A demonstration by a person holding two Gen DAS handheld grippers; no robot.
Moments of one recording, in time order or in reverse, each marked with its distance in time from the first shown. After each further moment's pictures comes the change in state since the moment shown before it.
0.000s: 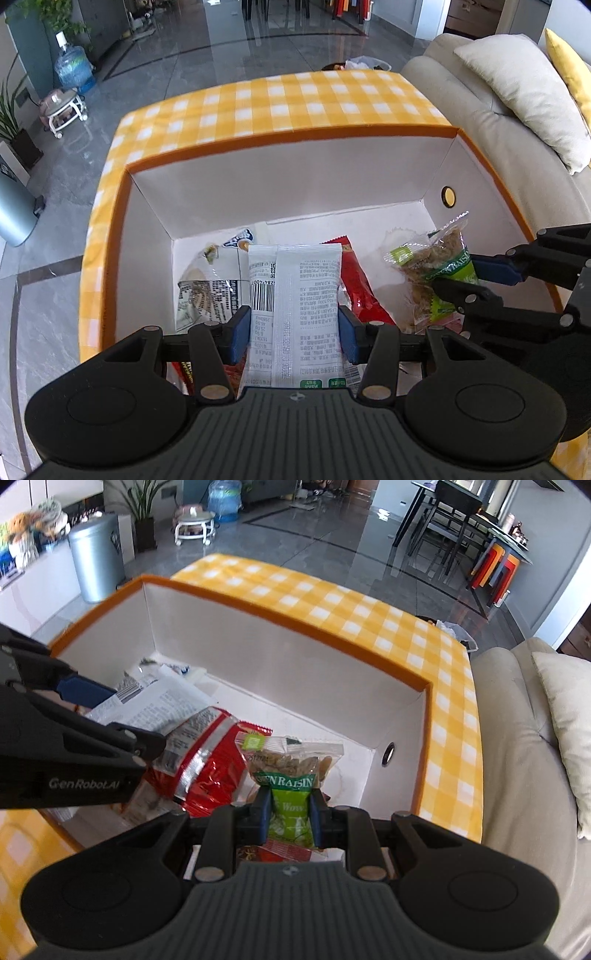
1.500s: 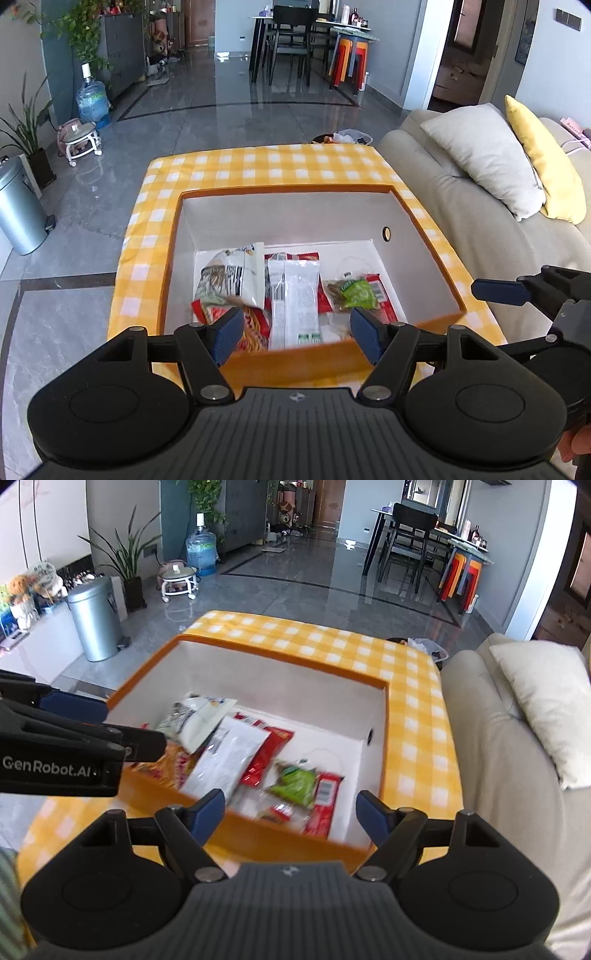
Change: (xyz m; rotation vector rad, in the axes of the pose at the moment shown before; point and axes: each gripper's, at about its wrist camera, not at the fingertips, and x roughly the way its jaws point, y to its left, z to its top) left arm -0.123 -0.005 -0.066 -0.065 -0.243 -0.048; right arm -0.120 0.018 -0.054 0.151 -0.153 0.006
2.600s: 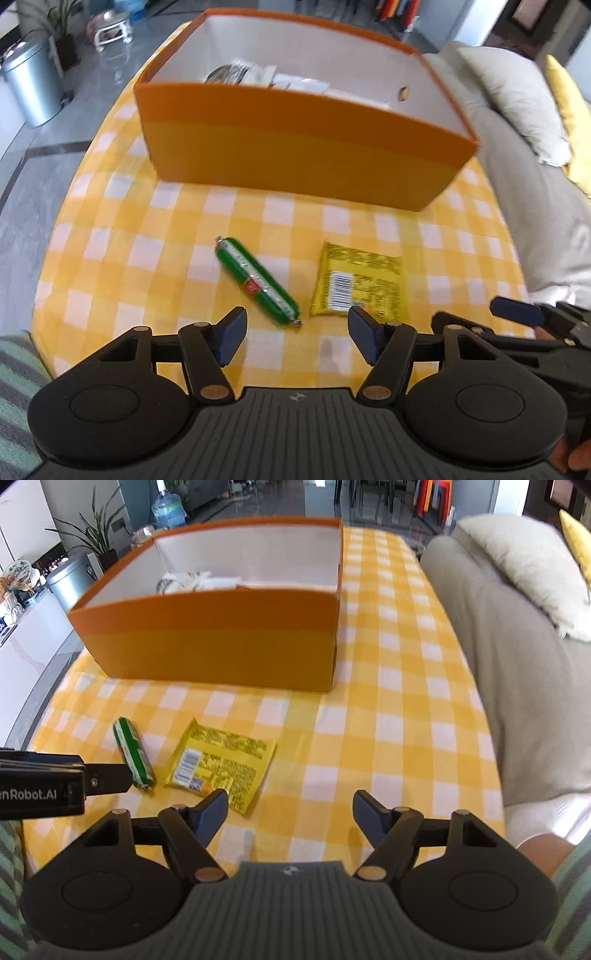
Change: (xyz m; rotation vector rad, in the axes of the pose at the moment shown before) left arm 0.024 -0.022 -0.129 -0.210 0.255 0.024; right arm 0.001 -0.025 -0.142 0.178 0.205 0.034
